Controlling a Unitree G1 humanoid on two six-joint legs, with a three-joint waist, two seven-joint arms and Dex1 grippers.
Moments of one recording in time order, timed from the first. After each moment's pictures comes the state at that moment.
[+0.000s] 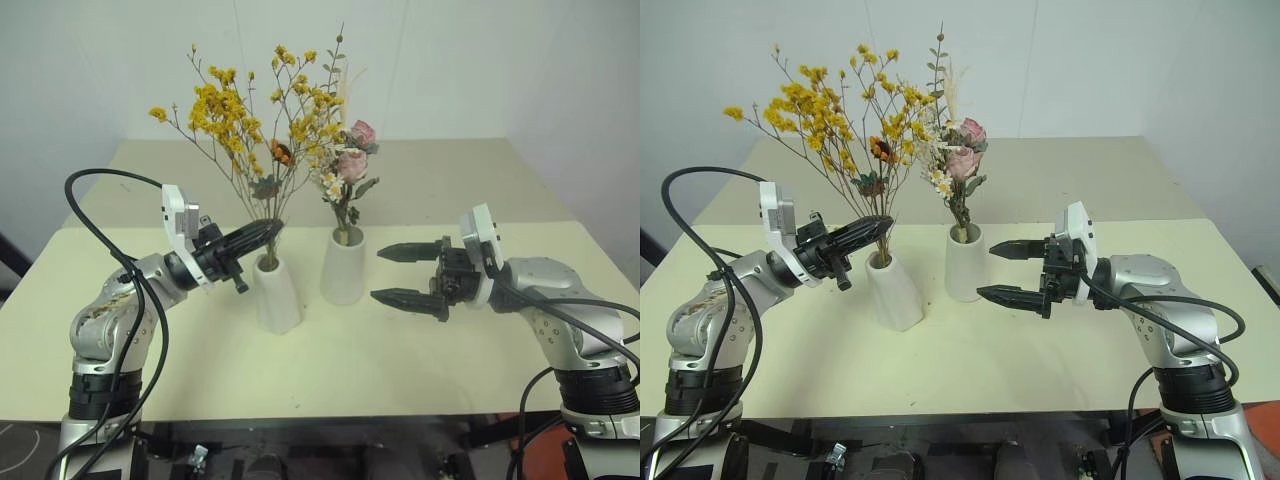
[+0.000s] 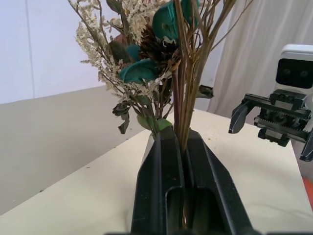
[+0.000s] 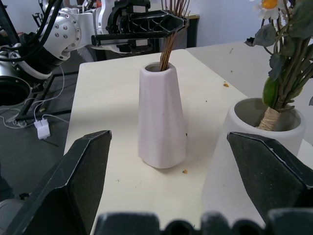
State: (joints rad) left arm -0.50 0.54 0.21 -0.16 -0.75 0.56 -0.88; right arm -0.54 -0.66 -0.03 -0.17 0.63 0.52 1.14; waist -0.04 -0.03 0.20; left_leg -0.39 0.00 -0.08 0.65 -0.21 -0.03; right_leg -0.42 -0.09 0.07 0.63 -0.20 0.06
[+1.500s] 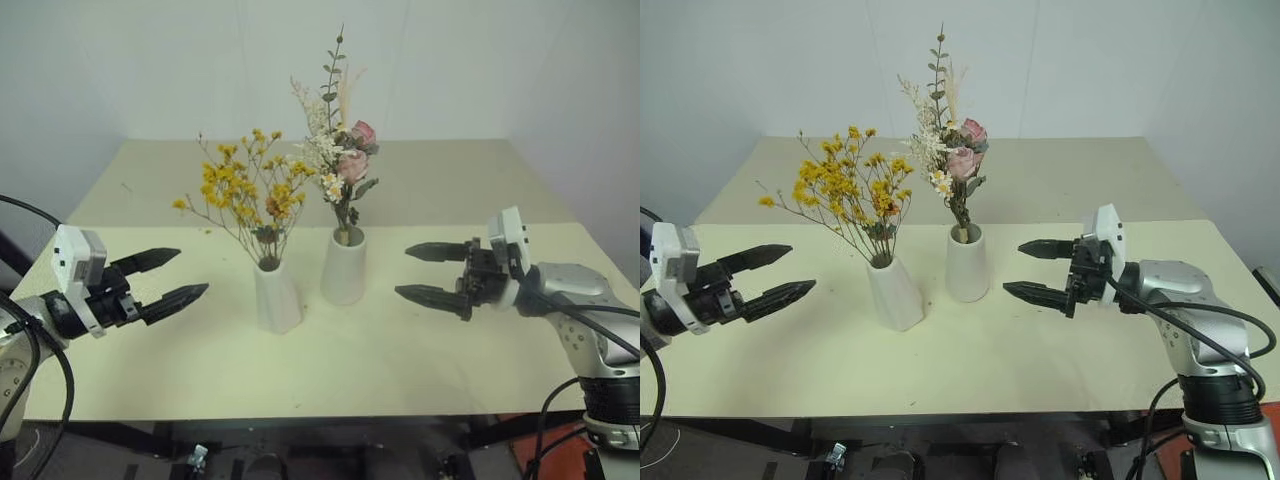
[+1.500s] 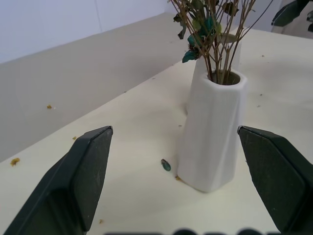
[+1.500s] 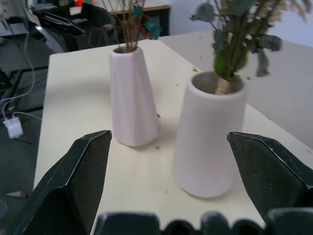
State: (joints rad) left arm -0.08 0.92 0.50 -0.24 -0.74 0.48 -1.04; right arm -0.44 -0.76 -0.14 -0.15 0.62 0.49 1.14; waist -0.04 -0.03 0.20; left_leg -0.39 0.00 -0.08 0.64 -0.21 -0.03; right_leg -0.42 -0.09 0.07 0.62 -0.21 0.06
